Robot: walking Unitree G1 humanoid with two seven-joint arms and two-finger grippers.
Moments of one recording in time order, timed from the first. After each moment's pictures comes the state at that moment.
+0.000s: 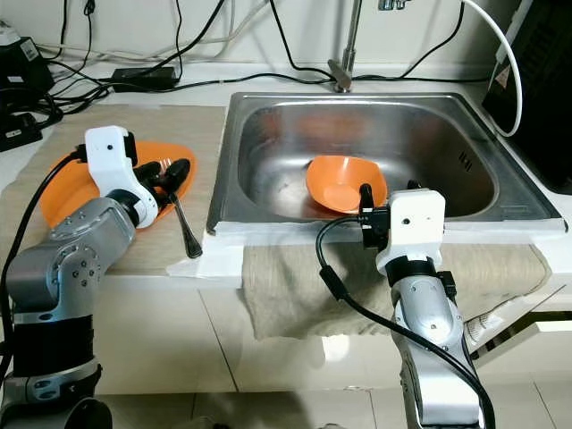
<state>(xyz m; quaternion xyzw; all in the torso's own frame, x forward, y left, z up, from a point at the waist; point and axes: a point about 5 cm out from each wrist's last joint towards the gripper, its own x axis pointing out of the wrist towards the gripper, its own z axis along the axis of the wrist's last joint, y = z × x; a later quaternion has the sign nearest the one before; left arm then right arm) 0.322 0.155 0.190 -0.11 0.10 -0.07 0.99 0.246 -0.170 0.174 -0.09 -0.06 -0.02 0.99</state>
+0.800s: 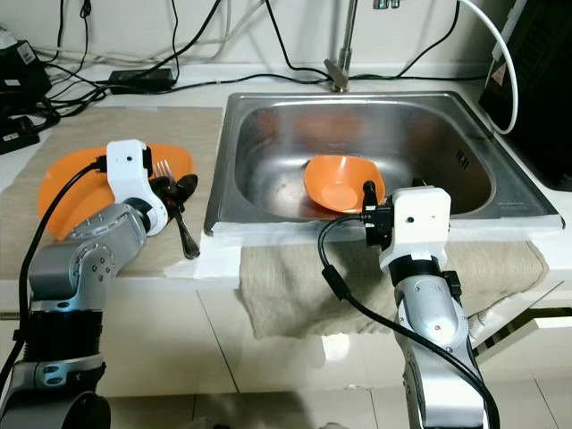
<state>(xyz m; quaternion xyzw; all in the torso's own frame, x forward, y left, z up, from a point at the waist) 0.336 0.153 0.170 -0.10 0.15 -0.07 0.98 0.243 -0.172 0.181 -0.10 -0.07 -0.03 0.99</state>
